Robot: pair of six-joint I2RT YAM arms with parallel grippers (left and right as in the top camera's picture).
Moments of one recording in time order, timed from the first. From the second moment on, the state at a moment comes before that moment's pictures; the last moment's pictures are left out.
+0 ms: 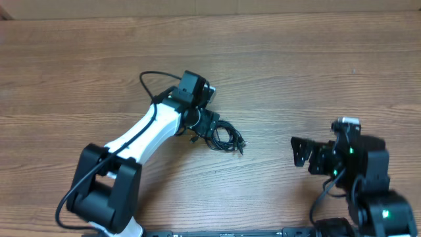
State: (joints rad) left arm -0.44 1.80 1.16 -0.60 0.14 -0.05; right arm 0.09 0.68 0.77 -0.88 -0.15 0.28
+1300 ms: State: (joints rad) left arm -0.50 1.91 1.23 -0.70 0.15 0.00; right arm 0.09 1.00 0.87 -0.88 -0.26 0.28
